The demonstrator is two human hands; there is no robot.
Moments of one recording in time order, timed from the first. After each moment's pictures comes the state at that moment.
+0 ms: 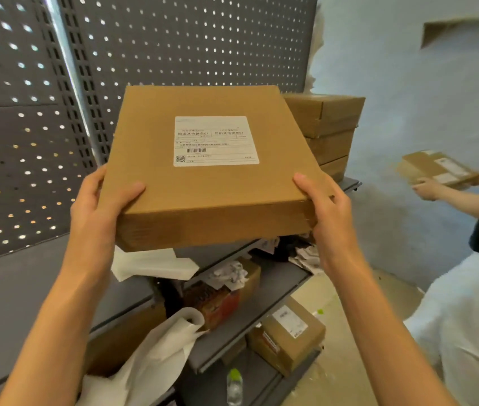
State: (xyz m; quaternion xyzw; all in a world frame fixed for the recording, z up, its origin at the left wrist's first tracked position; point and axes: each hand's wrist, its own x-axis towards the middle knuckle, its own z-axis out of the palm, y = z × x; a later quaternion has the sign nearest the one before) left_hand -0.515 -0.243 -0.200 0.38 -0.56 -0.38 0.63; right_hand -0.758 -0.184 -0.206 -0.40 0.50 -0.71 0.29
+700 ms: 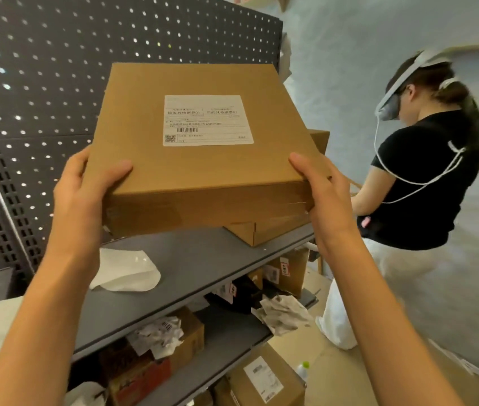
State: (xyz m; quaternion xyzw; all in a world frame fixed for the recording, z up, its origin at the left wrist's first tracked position) left_hand -0.714 -0.281 -0.146 0.37 -0.53 -0.35 0.68; right_hand -0.959 -0.243 -0.146 -0.47 0.46 -0.70 0.26
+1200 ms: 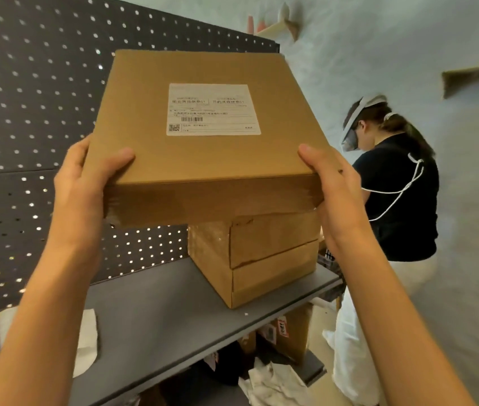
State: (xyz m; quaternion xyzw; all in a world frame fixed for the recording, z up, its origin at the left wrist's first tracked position) left_hand -0.814 -0.371 -0.109 0.31 -0.55 -0.29 0.72; right_hand -1.061 -0.348 -0.110 -0.51 0.39 -0.72 0.26
